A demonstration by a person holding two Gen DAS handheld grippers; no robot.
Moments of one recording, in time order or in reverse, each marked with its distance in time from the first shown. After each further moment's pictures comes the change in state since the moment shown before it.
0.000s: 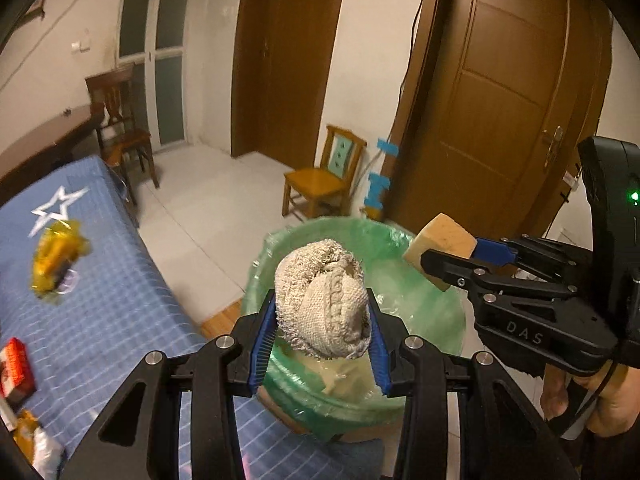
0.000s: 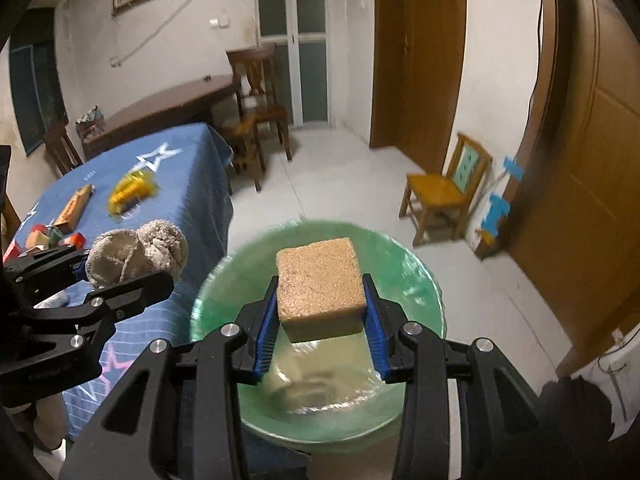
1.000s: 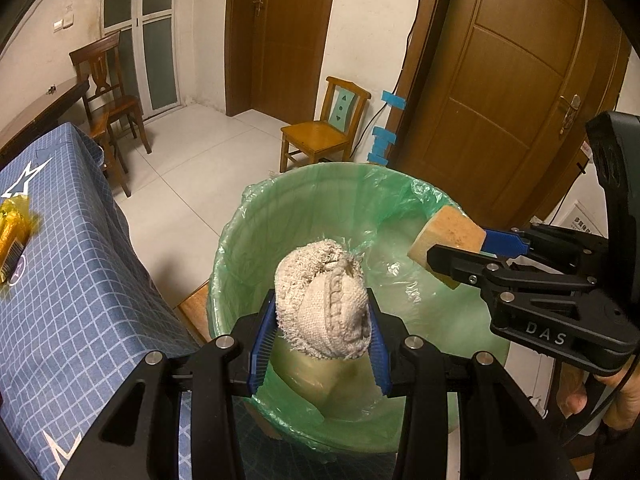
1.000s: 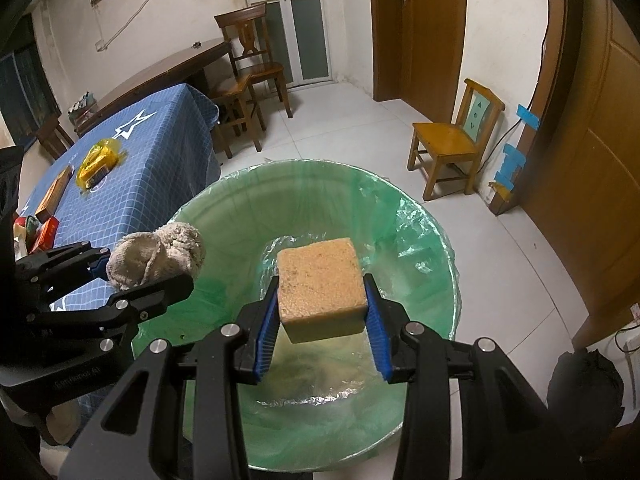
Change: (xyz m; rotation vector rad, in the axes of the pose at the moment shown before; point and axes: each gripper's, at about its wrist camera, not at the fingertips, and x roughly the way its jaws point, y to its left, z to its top) left arm 0.123 -0.002 -0.003 0.007 0.143 0.007; right arm 0.052 -0.035 -0.007 0.036 0.127 0.054
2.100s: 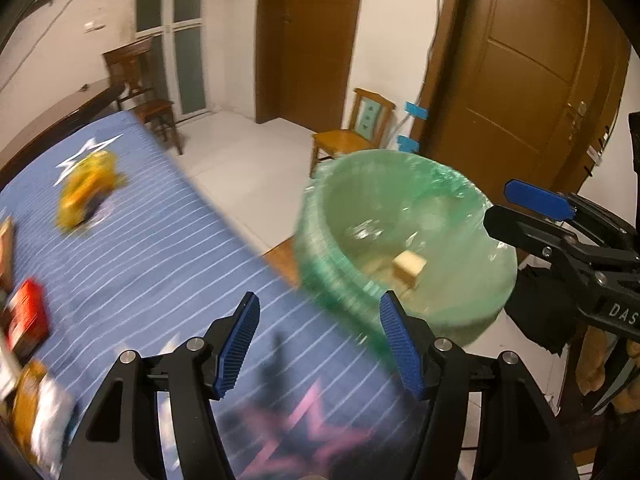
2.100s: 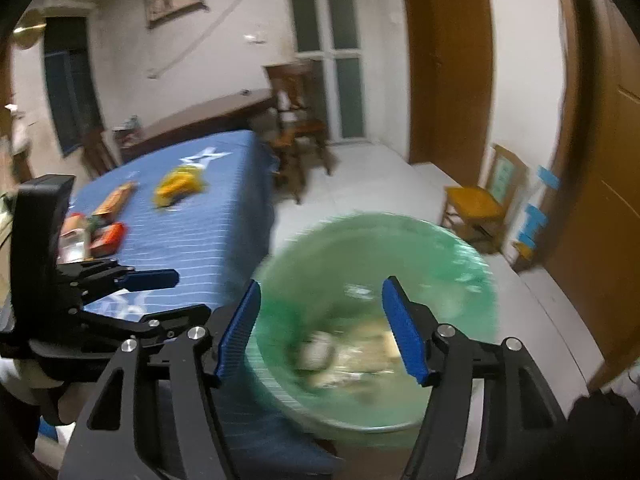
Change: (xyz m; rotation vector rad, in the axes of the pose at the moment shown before) left arm -0.115 0.057 -0.090 -0.041 -0.059 0.088; right arm -0.071 0.087 -0.032 -0.127 -0.256 0.134
